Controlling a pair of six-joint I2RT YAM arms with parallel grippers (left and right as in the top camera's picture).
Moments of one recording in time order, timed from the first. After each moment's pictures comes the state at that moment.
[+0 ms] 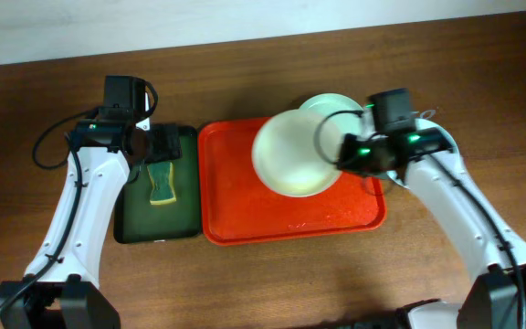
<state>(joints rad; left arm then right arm) -0.14 1.69 1.44 -0.90 -0.13 -0.18 0.16 1.49 1.10 -0.72 -0.23 0.49</state>
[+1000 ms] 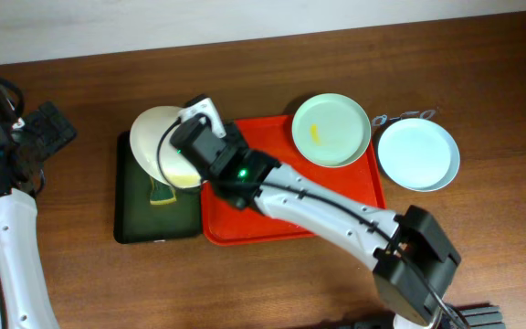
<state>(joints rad) 0.26 1.48 1.53 -0.88 -0.13 -0.27 0.86 1.89 1.55 -0.41 0.52 0.17</state>
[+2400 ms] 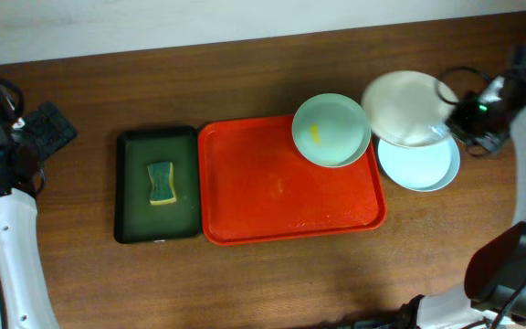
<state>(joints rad) 0.26 1.48 1.53 -0.88 -0.13 -0.27 -0.48 1.69 1.54 -1.12 -0.20 0.36</state>
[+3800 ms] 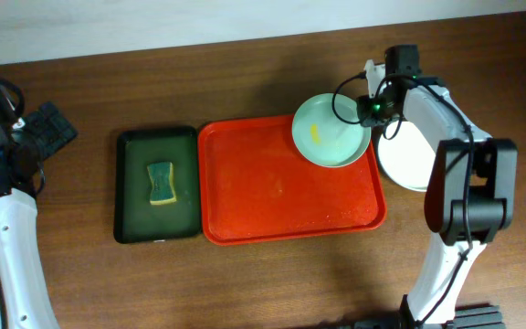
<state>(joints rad) 0.26 1.48 1.53 -0.88 -0.13 -0.27 -0.09 2.11 1.53 -0.61 -0.14 -0.15</state>
